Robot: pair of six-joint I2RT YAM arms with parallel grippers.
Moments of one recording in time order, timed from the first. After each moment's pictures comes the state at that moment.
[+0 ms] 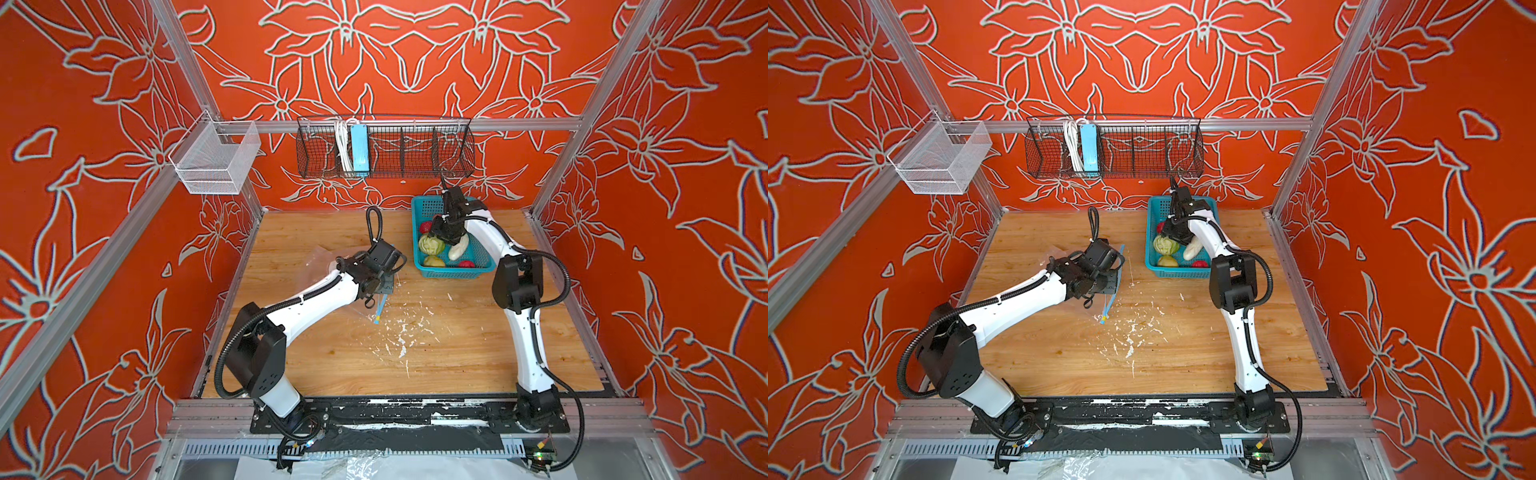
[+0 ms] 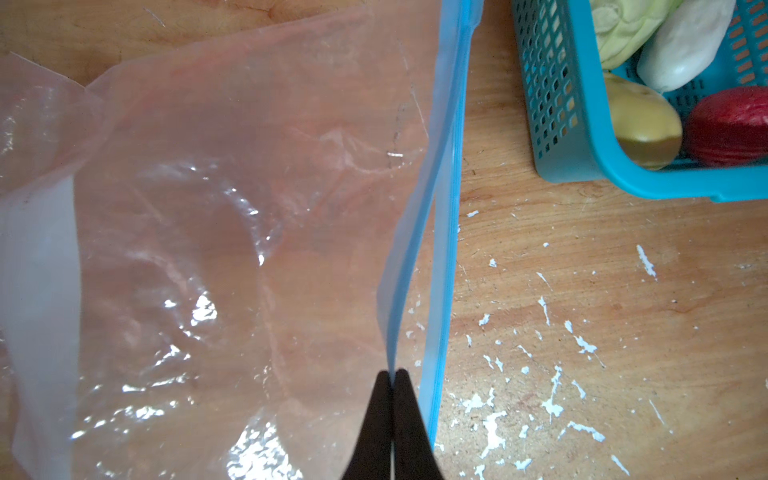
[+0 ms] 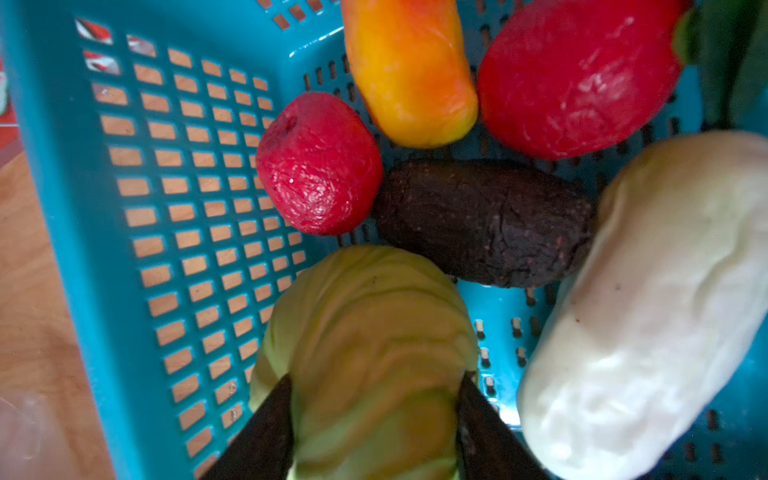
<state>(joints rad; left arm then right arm) -0.64 1.61 1.27 -0.68 -0.26 -0.53 0.27 2.40 2.25 -0.94 -0.13 0.64</state>
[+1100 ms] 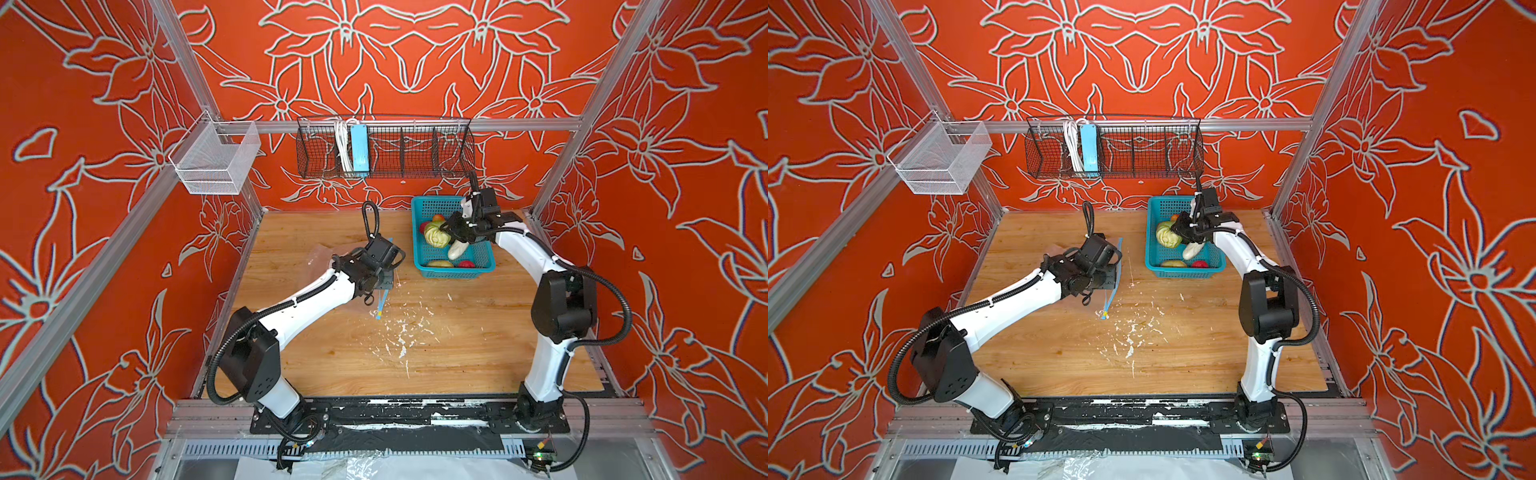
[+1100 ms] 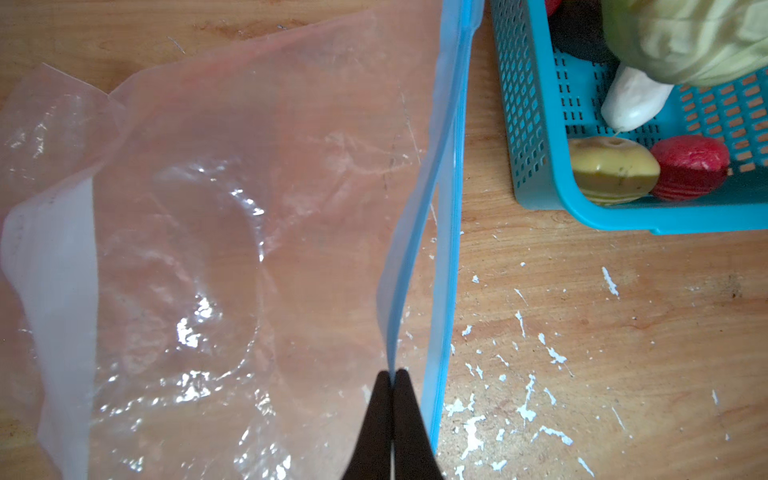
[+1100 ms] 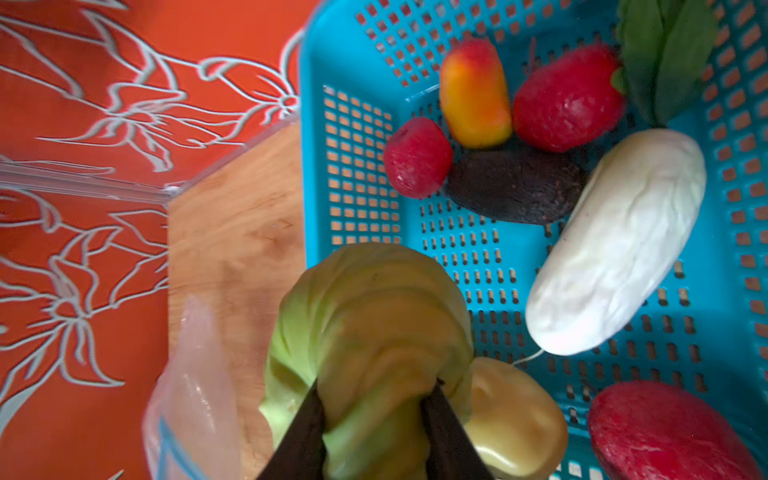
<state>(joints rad) -0.63 1.58 1.31 -0.69 -0.26 -0.56 0.20 1.91 1.65 -0.52 -0.35 0.64</state>
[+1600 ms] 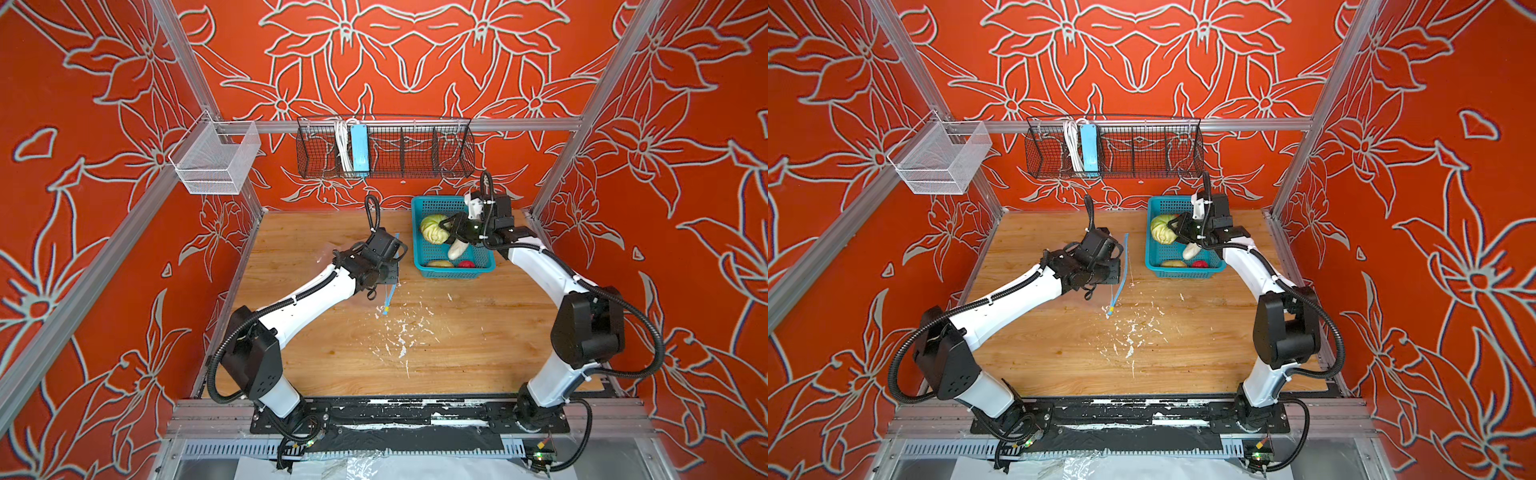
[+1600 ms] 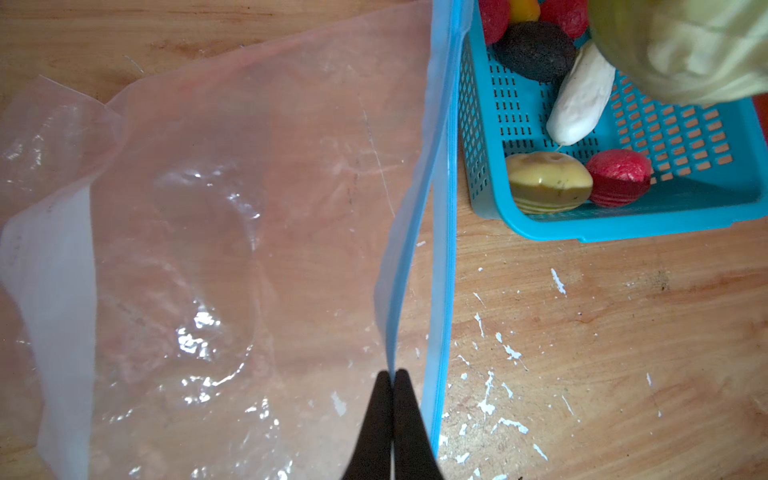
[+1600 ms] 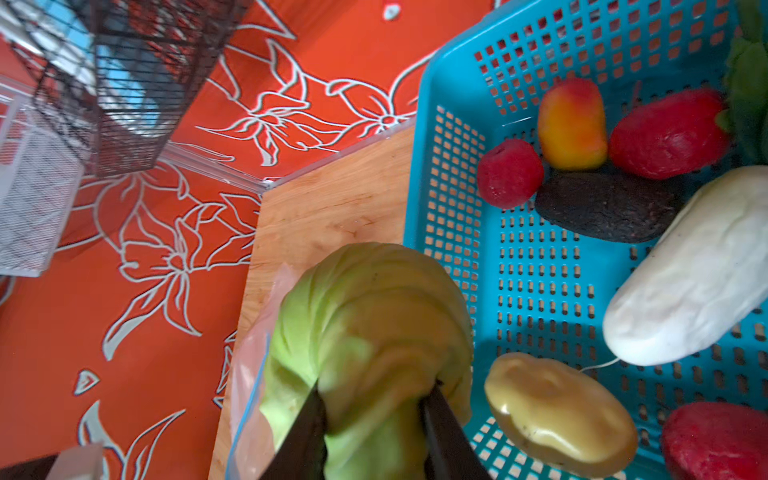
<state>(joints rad) -0.63 1.60 1.38 -0.69 -0.20 -0.55 0.20 1.68 1.39 -0.26 -0.48 0.64</state>
